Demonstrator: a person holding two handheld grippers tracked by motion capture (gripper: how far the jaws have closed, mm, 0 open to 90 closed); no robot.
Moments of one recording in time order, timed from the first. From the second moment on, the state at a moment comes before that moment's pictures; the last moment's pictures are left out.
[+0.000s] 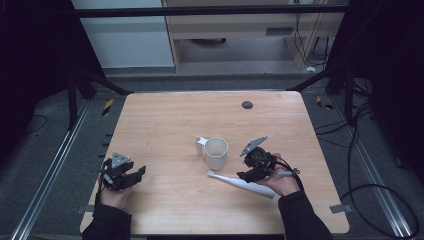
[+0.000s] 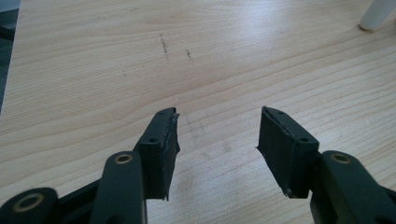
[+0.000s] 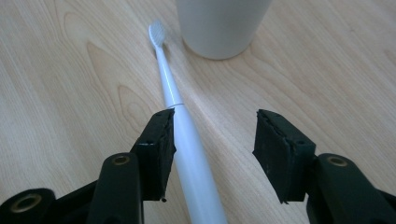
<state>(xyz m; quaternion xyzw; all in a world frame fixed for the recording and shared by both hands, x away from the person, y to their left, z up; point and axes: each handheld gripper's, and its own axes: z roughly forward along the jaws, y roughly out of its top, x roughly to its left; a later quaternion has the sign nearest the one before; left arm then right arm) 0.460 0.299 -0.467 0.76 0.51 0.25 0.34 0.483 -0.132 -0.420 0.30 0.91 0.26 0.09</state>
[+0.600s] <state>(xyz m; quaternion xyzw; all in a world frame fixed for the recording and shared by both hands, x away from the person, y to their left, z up) 0.462 0.299 -0.468 0.76 0.50 0.24 0.33 0.493 -0.114 -0.439 0.28 0.93 0.21 0.06</state>
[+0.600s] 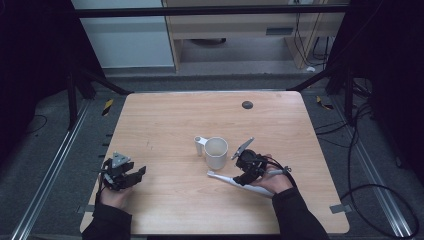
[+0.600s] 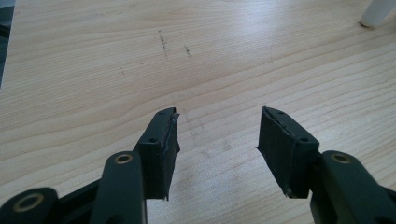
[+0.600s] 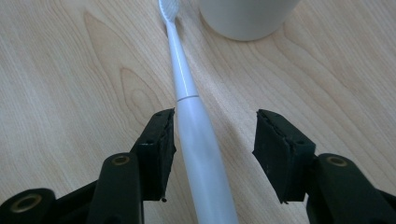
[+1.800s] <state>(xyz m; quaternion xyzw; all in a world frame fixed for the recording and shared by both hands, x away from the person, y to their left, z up) 0.462 0.299 -0.469 0.76 0.50 0.24 0.33 0.498 -0.092 -0.469 0.24 0.96 0.13 0.04</state>
